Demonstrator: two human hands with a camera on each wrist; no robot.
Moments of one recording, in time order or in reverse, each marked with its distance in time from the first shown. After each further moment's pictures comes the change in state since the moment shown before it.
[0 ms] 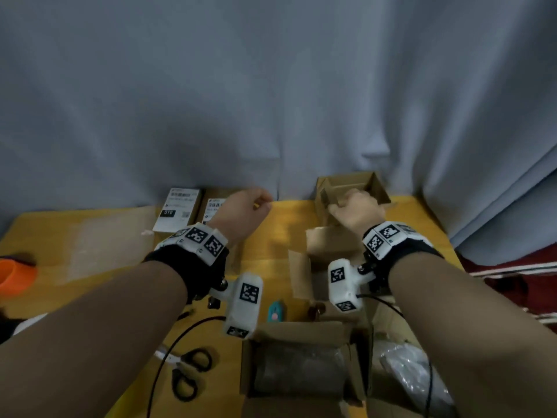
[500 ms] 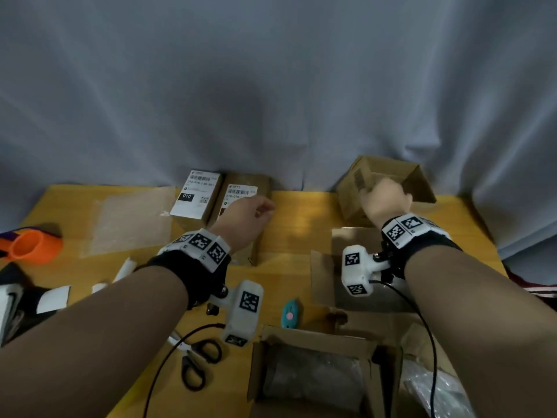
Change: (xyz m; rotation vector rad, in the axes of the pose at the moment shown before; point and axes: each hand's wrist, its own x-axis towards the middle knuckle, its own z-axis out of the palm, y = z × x) left_hand 0.001 -0.042 0.009 0.023 -0.065 -0.173; right_hand 0.050 -0.012 0.027 0.031 0.099 0.030
